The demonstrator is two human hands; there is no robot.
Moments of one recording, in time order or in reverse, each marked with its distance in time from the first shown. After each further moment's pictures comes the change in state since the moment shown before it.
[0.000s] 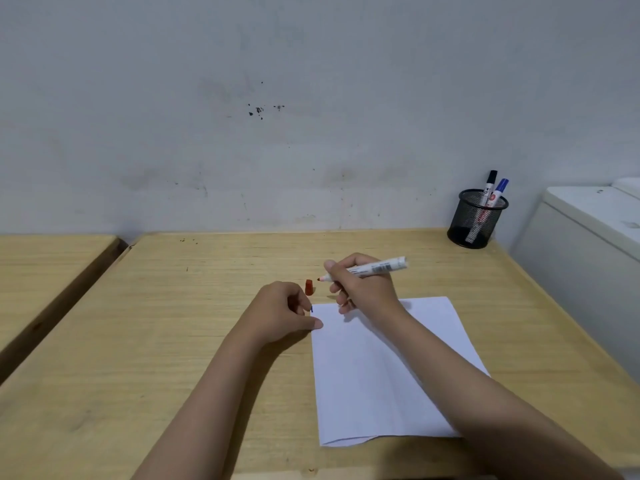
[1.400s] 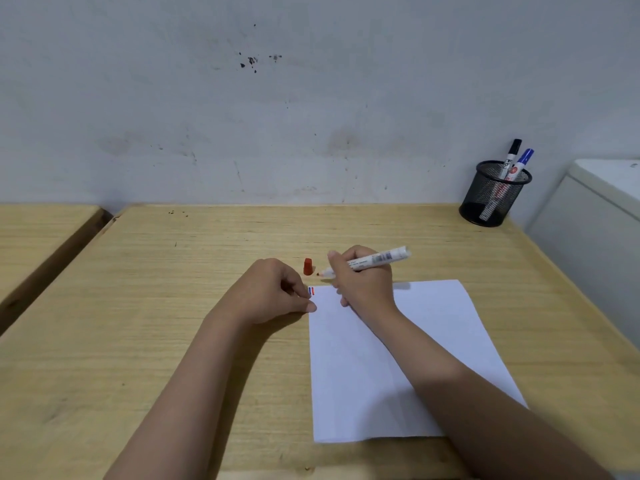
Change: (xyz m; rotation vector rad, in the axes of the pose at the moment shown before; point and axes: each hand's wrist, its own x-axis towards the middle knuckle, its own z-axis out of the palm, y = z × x) left_hand 0.004 0.002 -0.008 0.092 -0.060 0.034; right_hand 0.011 0.038 0.012 -0.050 0.153 -0.031
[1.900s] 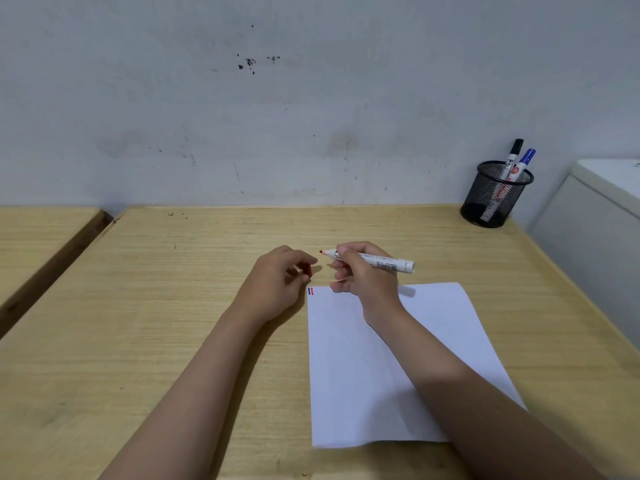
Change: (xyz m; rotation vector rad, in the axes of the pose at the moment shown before) left_hand 0.021 -0.010 0.019 -0.002 0.284 0.179; right_hand 0.005 -0.009 -0.007 0.302 -0.030 0.125
